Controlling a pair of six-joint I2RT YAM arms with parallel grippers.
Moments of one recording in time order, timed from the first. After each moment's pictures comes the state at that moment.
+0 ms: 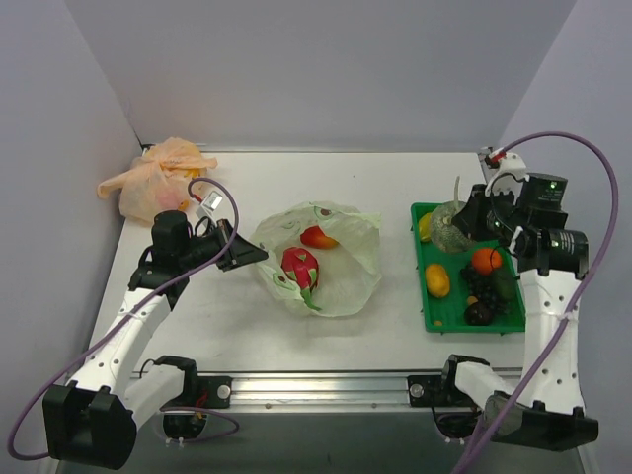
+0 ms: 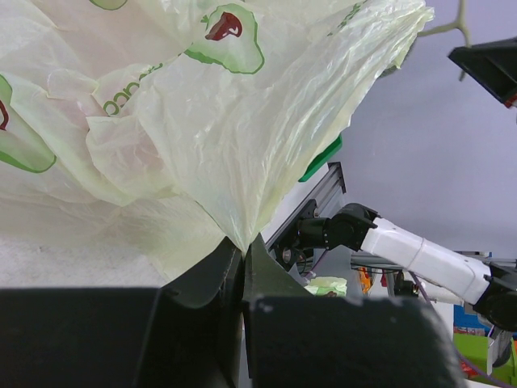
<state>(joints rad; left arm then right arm) -0.17 0.98 0.72 -0.16 0.80 -0.76 -0.15 1.07 1.36 -0.95 -0.38 -0.12</state>
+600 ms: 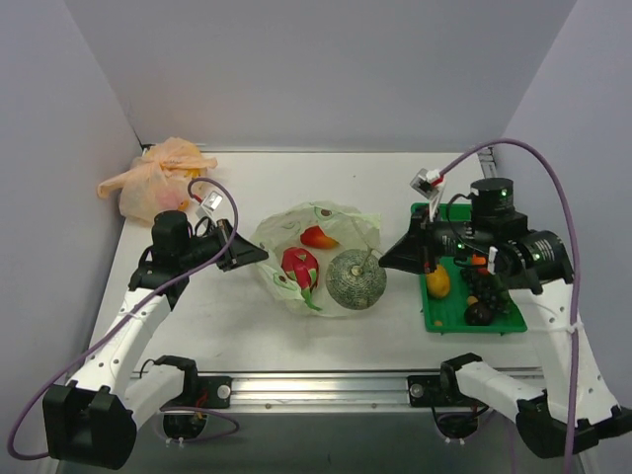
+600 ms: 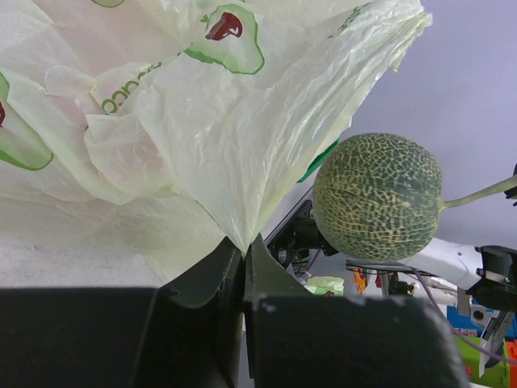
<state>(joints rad) -0.18 0.99 0.72 -0.16 0.80 -0.77 0.30 1.02 1.41 -1.03 -0.87 -0.01</state>
